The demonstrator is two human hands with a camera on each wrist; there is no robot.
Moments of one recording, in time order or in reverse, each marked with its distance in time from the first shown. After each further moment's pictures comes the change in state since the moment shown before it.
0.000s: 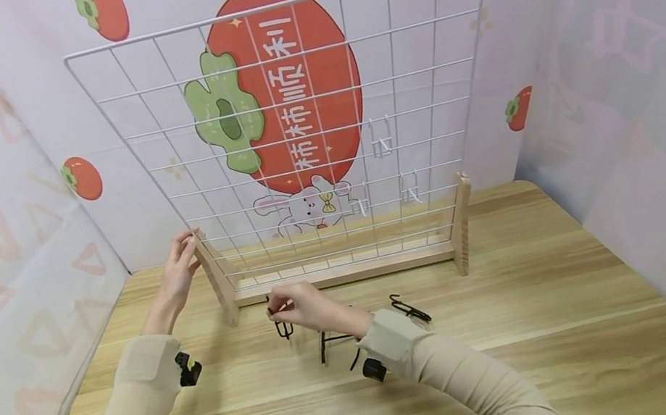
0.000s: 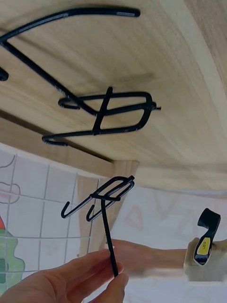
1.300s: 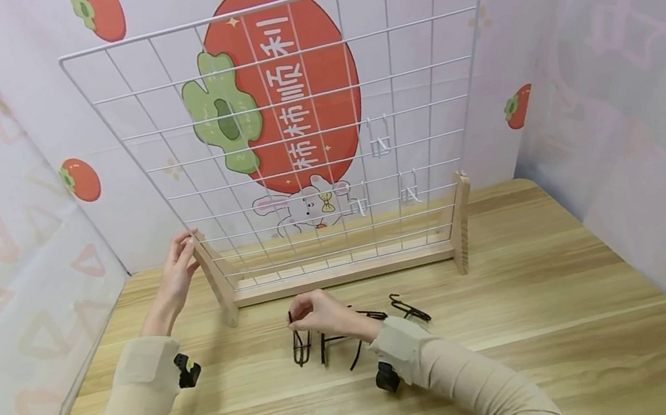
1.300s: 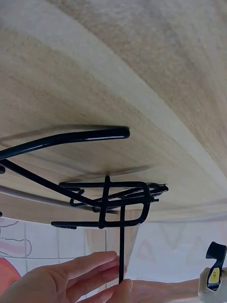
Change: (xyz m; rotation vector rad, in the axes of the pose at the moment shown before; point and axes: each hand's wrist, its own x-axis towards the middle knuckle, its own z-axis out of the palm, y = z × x) left_hand 0.000 0.001 0.001 0.016 -0.006 0.001; right_hand -0.024 0.019 0.002 0.185 0.007 0.349
